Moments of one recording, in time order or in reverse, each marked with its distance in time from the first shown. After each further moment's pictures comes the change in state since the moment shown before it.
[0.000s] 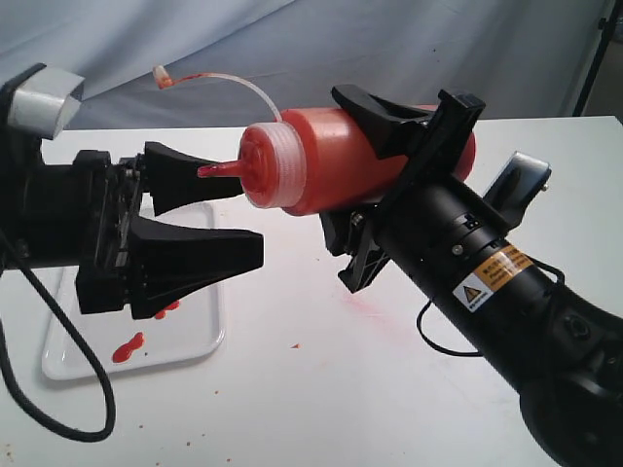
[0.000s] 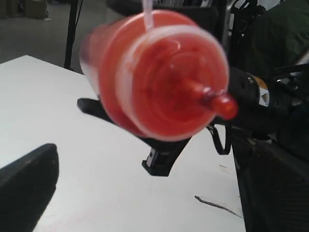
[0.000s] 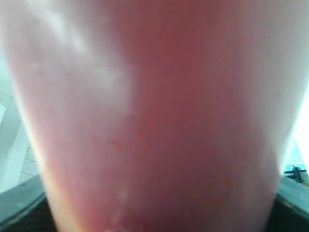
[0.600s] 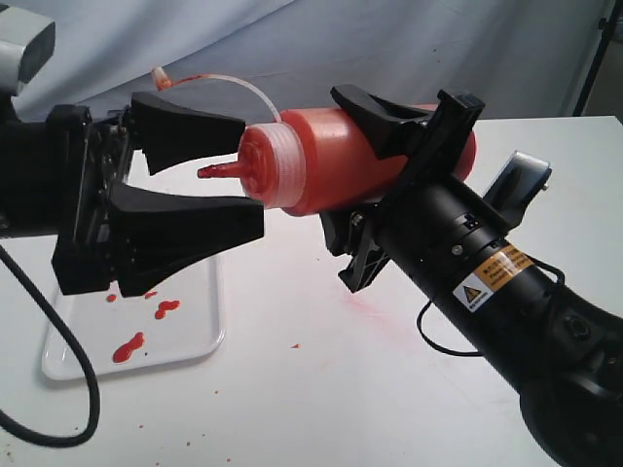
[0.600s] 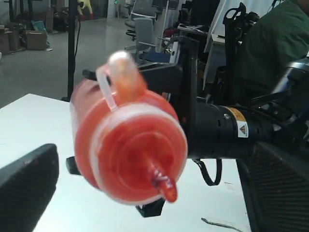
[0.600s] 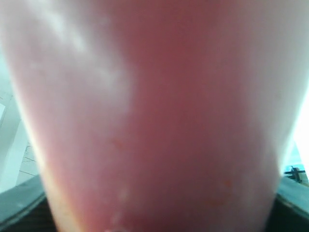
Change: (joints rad) left arm -0.019 -0.078 -0.058 -0.002 0.003 -0.009; right arm 0.000 0.000 0.000 0.000 0.000 -0.007
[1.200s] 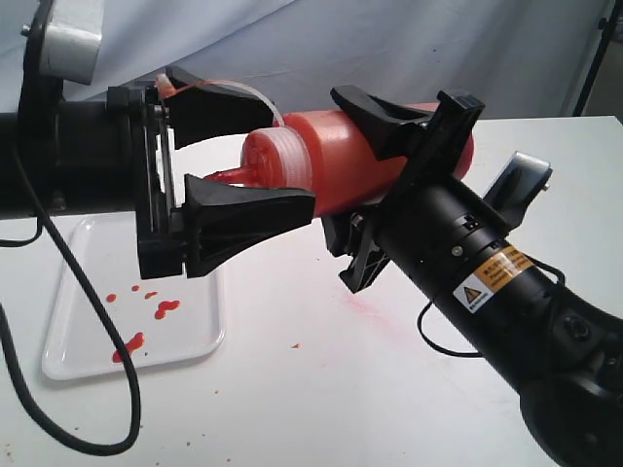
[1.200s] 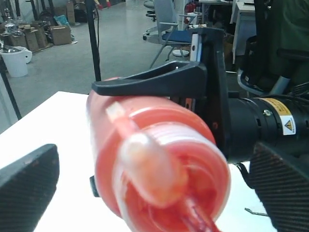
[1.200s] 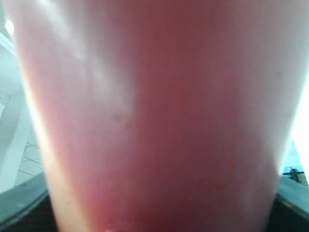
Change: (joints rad) left arm -0.129 0.002 -0.076 0.002 -0.241 0.055; right arm 0.000 0.000 0.000 0.003 -0.002 -0.008
